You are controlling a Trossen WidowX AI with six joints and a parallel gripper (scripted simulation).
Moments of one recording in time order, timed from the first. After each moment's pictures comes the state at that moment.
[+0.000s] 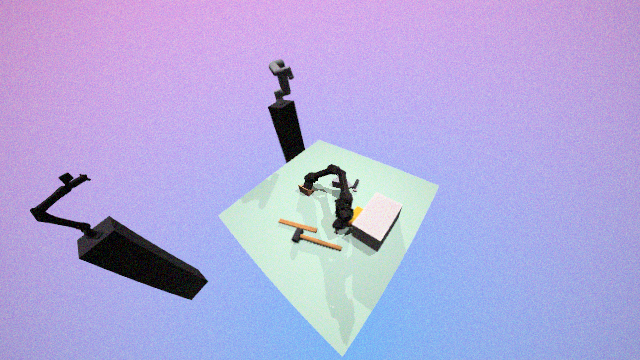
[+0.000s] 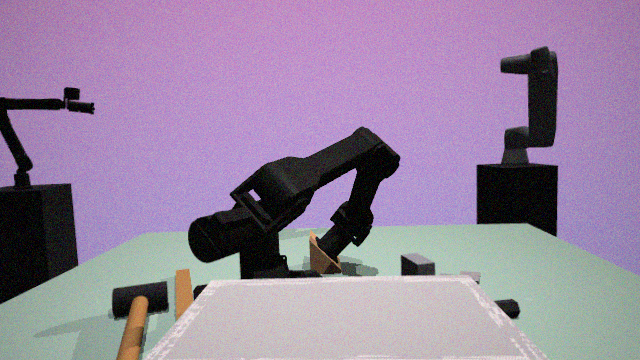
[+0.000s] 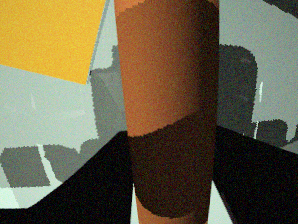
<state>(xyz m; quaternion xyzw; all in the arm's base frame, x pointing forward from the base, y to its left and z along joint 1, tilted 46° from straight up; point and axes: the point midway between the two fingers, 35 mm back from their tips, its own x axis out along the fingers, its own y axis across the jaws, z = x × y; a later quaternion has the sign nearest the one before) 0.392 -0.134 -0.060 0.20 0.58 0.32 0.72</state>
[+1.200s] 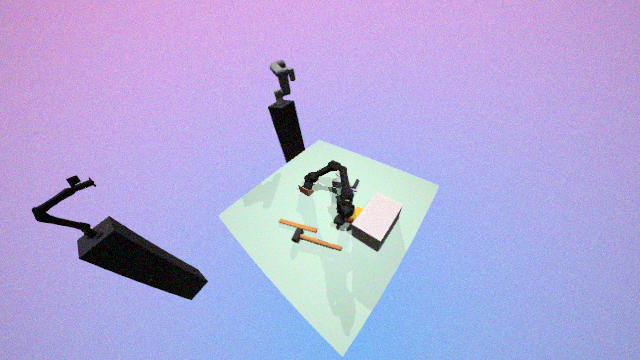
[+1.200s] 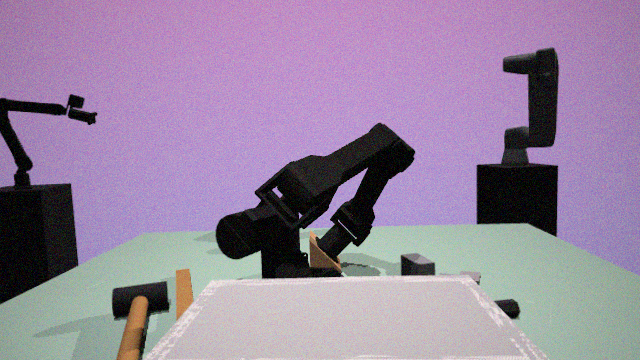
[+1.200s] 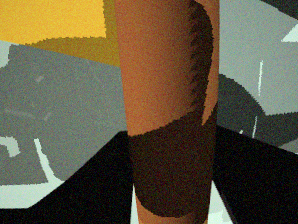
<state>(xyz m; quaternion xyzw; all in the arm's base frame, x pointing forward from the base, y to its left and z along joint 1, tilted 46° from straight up) 0.384 -0.112 -0.040 0.21 0.58 0.31 0.72</state>
